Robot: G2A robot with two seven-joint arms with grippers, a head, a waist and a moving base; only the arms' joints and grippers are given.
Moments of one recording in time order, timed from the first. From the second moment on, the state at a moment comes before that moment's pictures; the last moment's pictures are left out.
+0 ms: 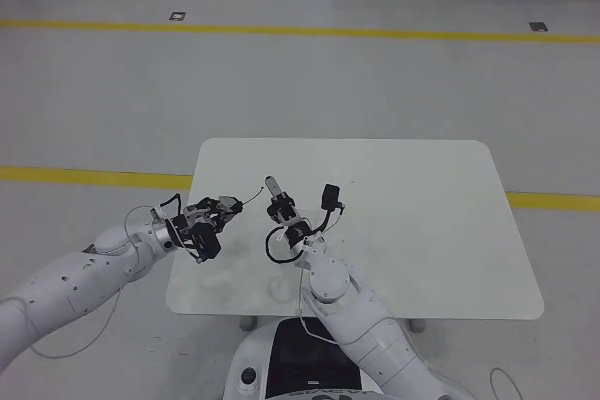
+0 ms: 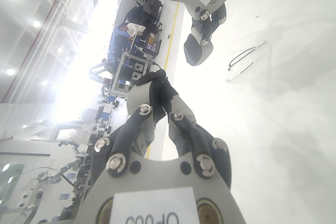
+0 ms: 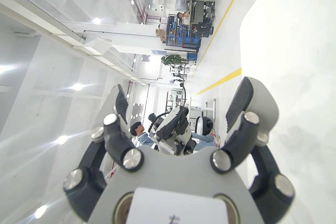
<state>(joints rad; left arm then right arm) 0.71 -0.60 -0.17 -1.32 1.57 0.22 0.77 -1.34 -1.68 0.96 -1.27 -0.07 -0.16 -0.09</state>
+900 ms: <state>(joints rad) 0.60 -0.69 -0.27 -0.99 1.50 -0.29 1.06 -1.34 -1.68 0.96 -1.27 -0.07 -0.16 -0.09</state>
